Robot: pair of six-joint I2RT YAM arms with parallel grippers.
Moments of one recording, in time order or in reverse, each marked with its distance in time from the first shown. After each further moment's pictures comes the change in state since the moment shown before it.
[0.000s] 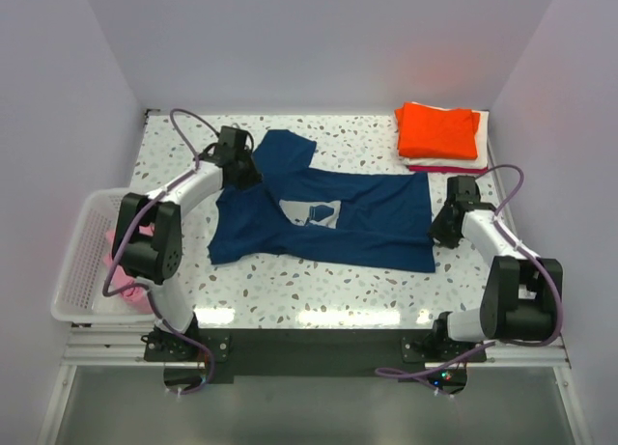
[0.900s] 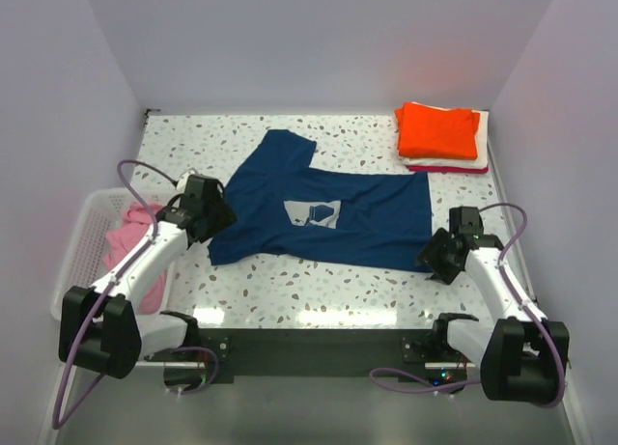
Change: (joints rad) left arm 0.024 -0.592 -0.496 -0.160 -0.174 -0.124; right arm 0.004 -0.327 -0.203 -0.181 -0.192 0.114
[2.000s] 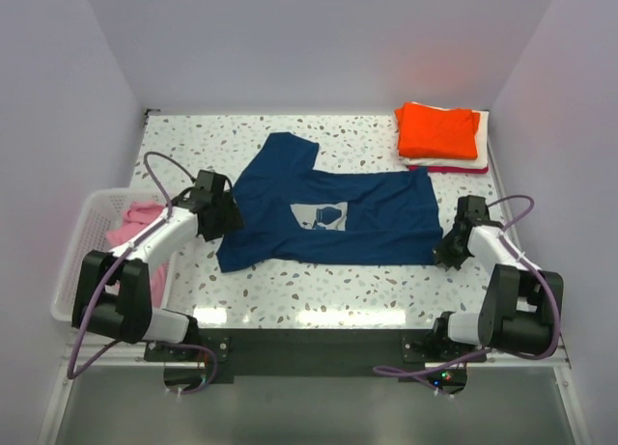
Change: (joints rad) left arm 0.007 0.168 0.031 0.011 0.079 0.141; right arm -0.111 0.268 0.064 0.134 0.110 -0.015
